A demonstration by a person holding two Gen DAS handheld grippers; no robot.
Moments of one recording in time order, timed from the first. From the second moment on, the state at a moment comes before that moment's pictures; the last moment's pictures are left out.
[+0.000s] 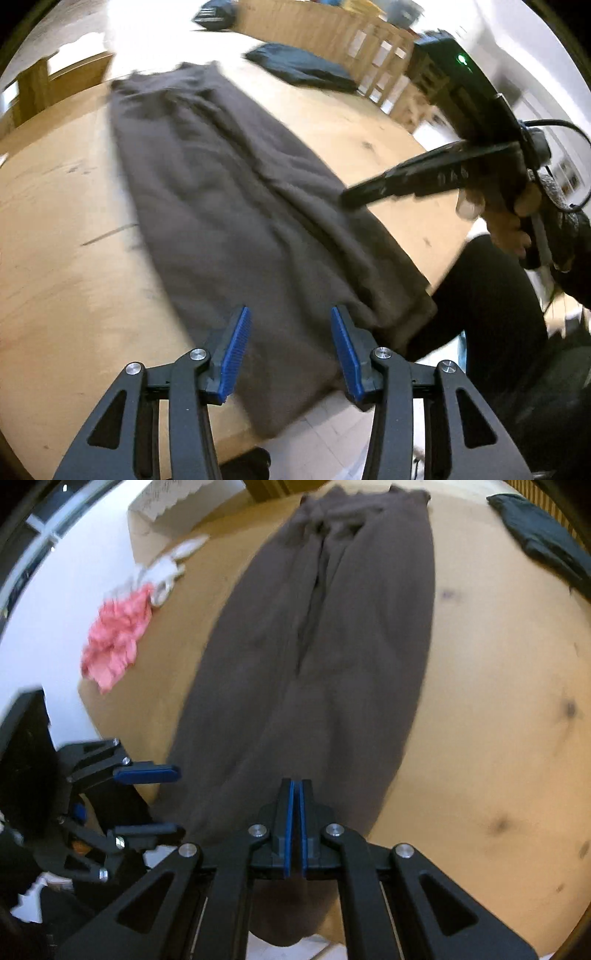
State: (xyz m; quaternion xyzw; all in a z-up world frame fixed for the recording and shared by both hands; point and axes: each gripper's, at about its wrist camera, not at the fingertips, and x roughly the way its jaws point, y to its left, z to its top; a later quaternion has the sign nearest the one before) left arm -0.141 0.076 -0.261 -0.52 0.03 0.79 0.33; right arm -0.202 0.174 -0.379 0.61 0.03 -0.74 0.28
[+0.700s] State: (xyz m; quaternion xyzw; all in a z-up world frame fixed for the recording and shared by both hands) left arm -0.120 0.142 -0.284 -0.48 0.20 0.78 0.35; right arm -0.162 0.129 -0.395 0.60 0.00 -0.76 0.27
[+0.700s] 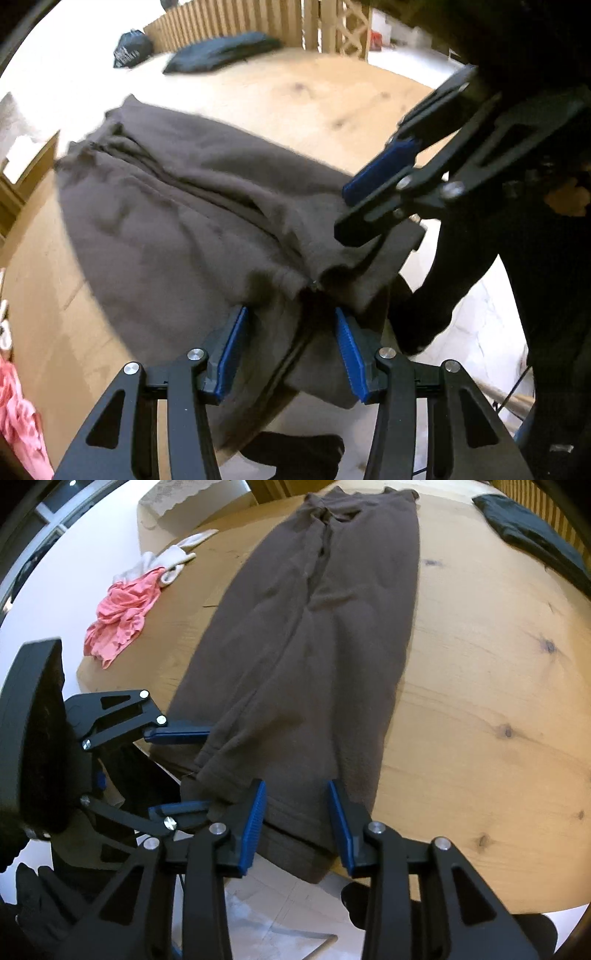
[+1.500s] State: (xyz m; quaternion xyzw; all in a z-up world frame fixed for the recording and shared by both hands) left arm -0.121 0.099 -0.249 -0.48 0.19 0.76 0.39; right arm -0.133 0.261 -0.321 0.61 -0.04 -0.74 0.28
